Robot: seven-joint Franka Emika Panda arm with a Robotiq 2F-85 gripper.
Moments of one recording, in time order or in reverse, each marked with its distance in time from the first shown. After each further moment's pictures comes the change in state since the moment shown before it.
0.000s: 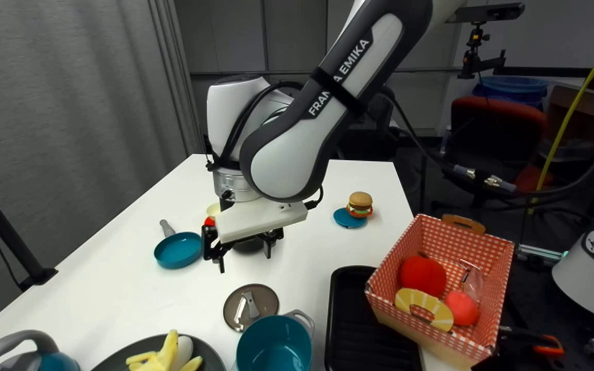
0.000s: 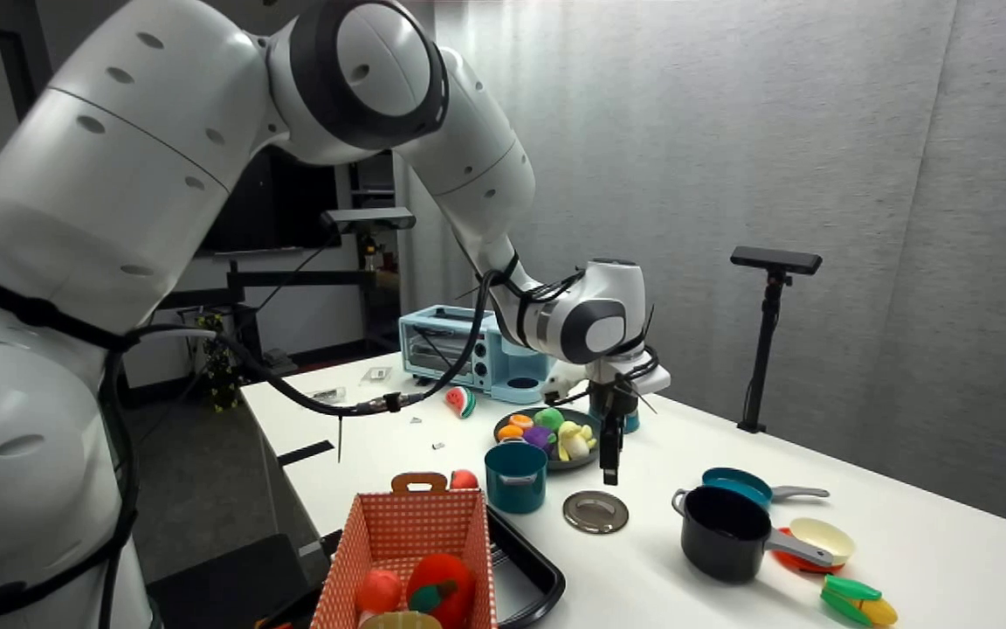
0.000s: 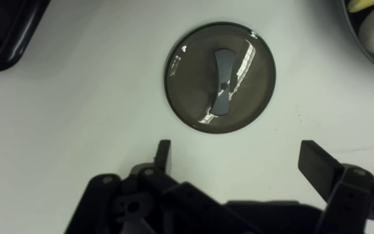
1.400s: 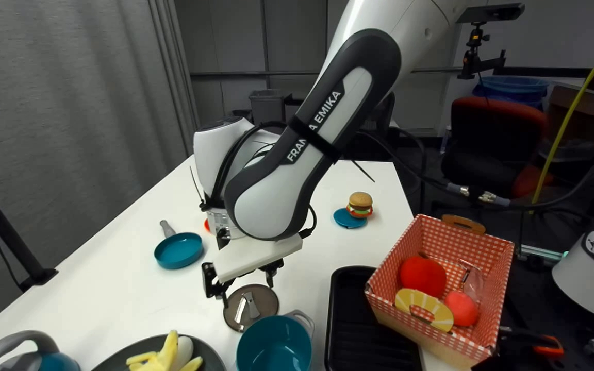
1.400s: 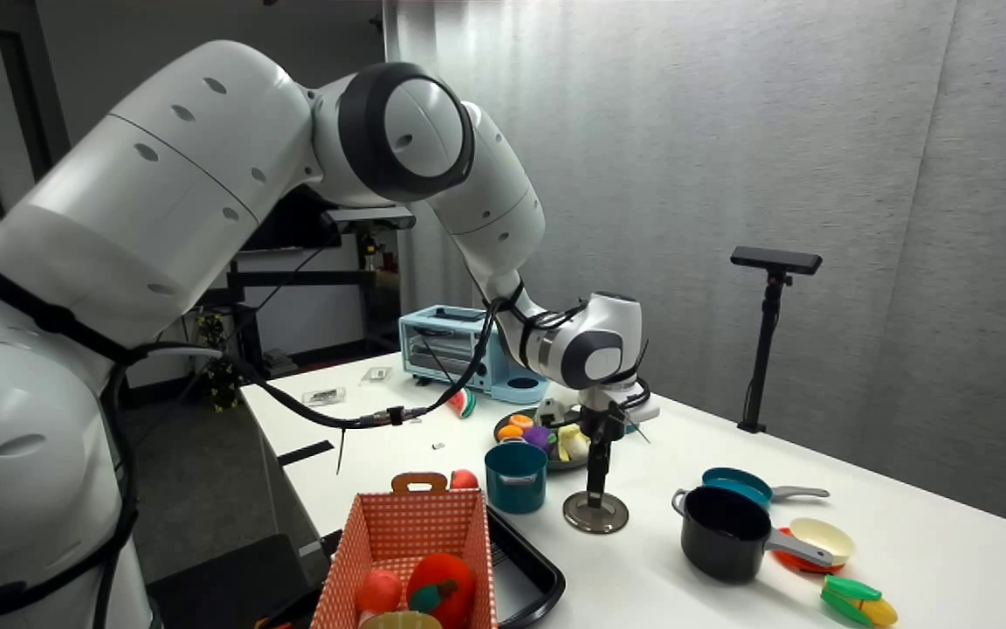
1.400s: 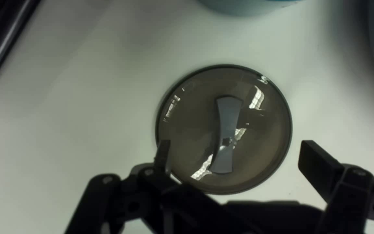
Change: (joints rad) arm 0.002 0.144 0.032 0.116 0.028 -0.072 -0.038
